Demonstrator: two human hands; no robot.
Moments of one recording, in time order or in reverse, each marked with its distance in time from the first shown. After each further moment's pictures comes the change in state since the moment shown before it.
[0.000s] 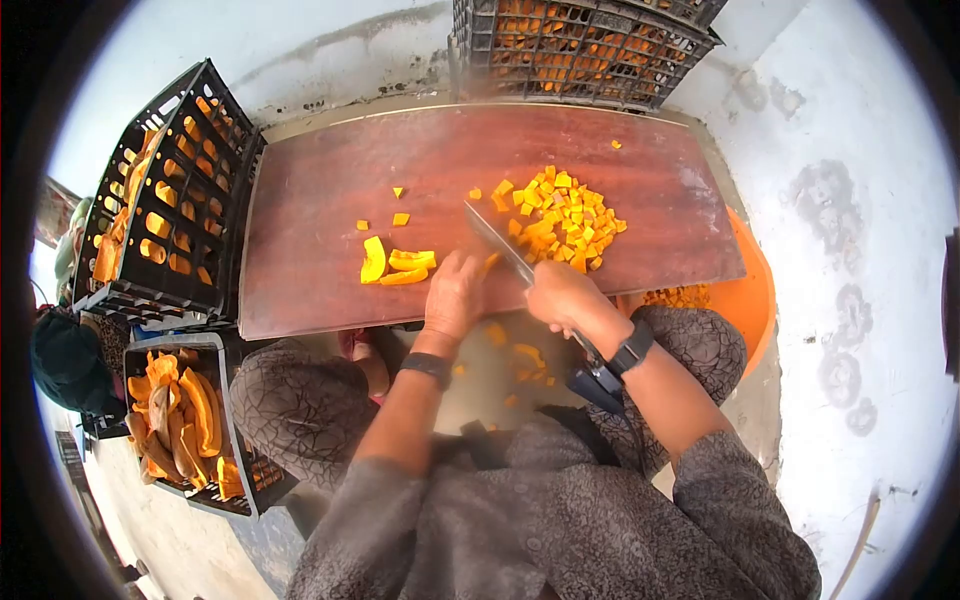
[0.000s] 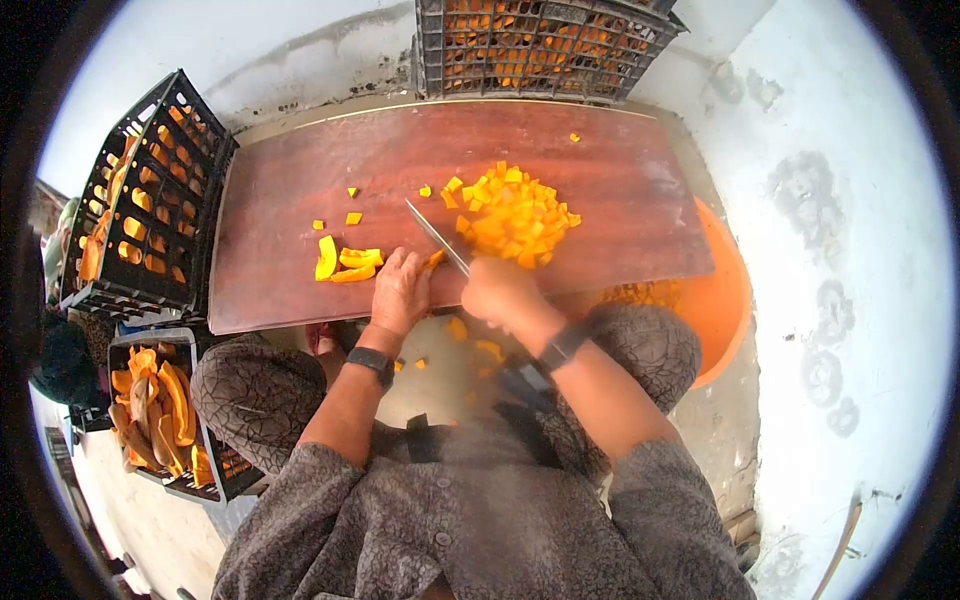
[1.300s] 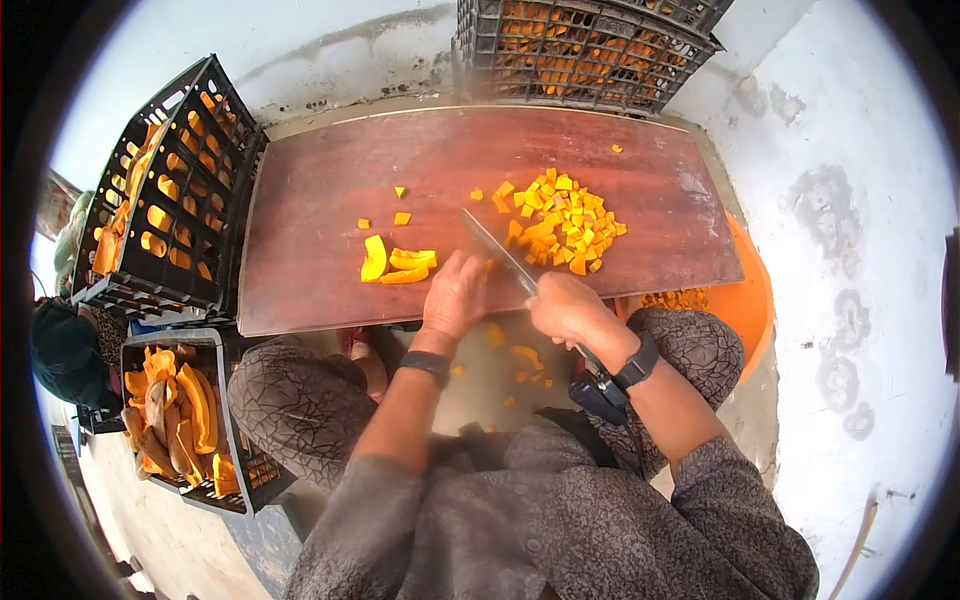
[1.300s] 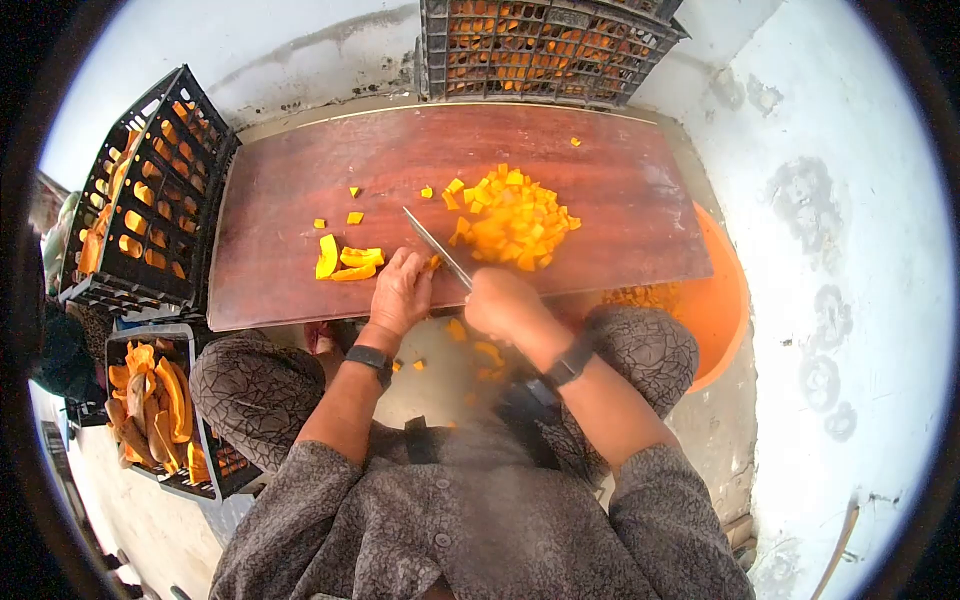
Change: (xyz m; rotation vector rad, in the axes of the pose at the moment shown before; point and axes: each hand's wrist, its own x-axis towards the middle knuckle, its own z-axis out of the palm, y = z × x) left_hand 0.003 0.007 -0.010 -0.118 -0.028 0.031; right_hand -0.025 -0.006 -0.004 -0.066 -0.037 -0.055
